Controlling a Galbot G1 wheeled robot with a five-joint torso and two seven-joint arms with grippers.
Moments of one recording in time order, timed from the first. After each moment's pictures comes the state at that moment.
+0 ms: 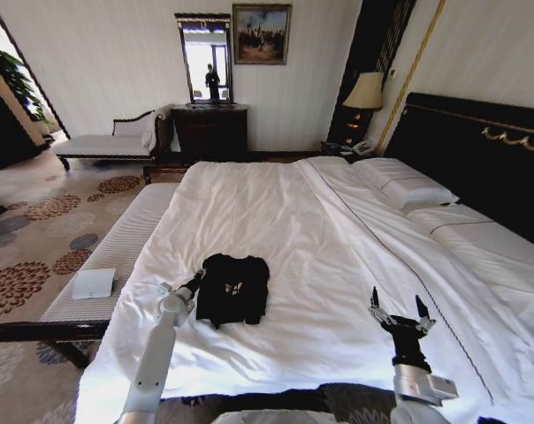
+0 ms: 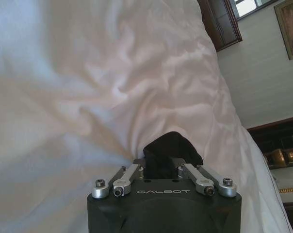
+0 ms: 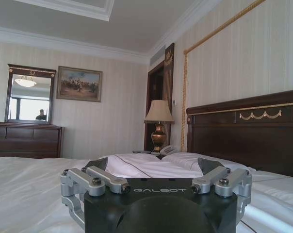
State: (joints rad) left arm 0.98 -1.39 -0.58 -1.39 -1.31 0.38 -0.23; right arm -1.83 1.49 0.79 2.14 0.18 0.33 0.12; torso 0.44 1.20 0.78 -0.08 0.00
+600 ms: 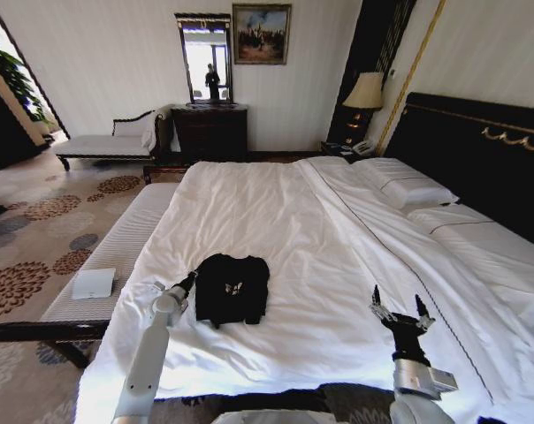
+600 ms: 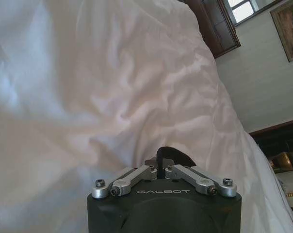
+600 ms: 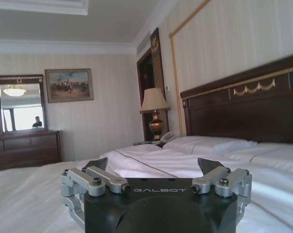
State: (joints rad) left arm 1.00 -1.35 -0.60 -1.45 -1.30 0.39 -0.25; right arm -1.78 1.37 0.77 2.12 0.42 0.27 0.18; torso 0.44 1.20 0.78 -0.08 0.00
